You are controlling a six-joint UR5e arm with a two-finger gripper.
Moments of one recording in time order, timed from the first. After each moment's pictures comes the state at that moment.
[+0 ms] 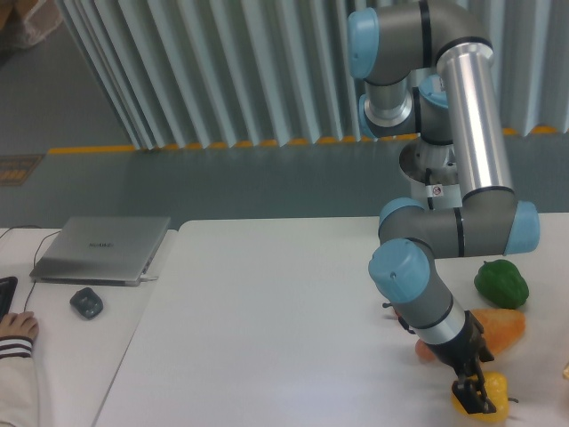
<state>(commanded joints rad) 2.20 -2.26 -1.24 -1.11 2.01 1.72</state>
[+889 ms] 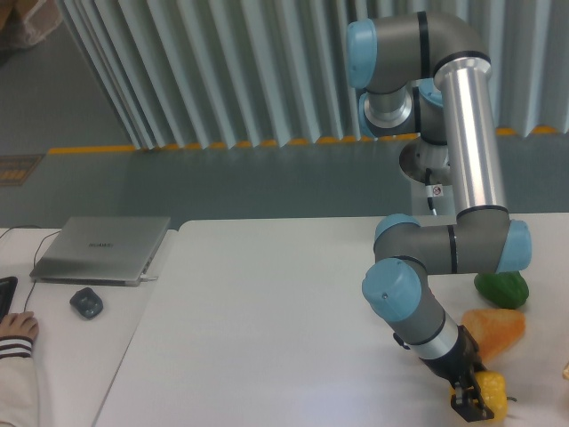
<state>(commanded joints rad) 2.19 -2.24 -1.26 -1.07 2.01 1.56</state>
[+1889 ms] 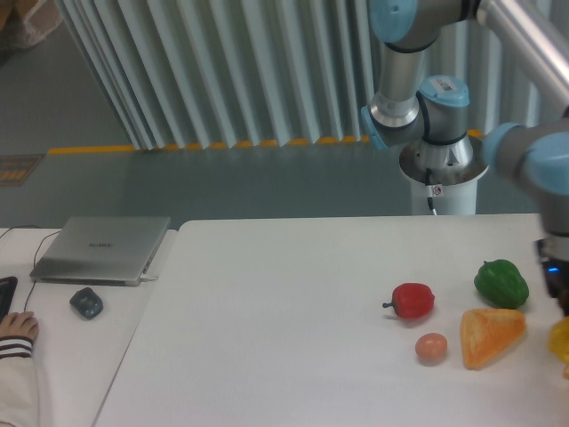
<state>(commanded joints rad) 2.65 -2.06 -1.34 -1.04 1.62 1.58</state>
